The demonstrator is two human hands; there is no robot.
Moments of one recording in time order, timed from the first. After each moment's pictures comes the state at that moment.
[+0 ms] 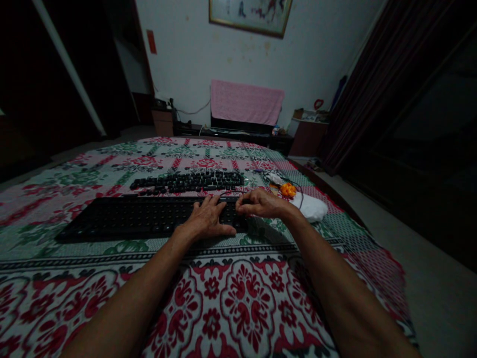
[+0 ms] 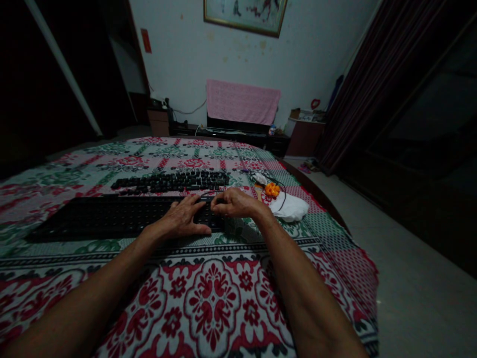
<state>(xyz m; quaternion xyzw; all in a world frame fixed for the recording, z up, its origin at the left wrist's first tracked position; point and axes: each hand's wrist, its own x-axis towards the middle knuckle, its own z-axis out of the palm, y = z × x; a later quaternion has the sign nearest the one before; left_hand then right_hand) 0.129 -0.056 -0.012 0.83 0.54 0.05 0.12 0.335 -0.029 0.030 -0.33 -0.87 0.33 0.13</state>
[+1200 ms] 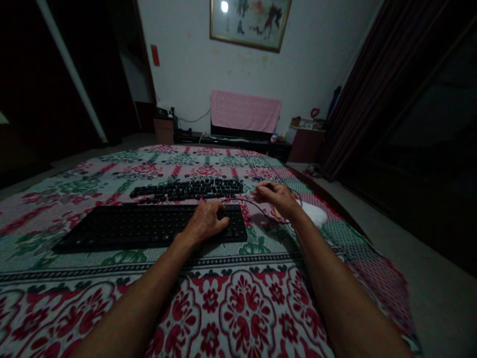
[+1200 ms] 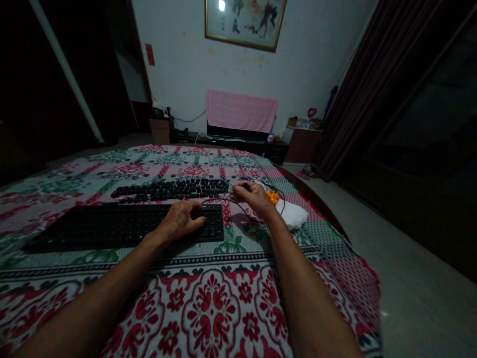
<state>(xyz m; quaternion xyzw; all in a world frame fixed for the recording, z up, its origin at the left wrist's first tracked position) 0.134 -0.048 -0.005 0.81 0.53 0.25 0.06 0.365 -0.007 0.019 -0.41 -0.62 0.46 0.49</state>
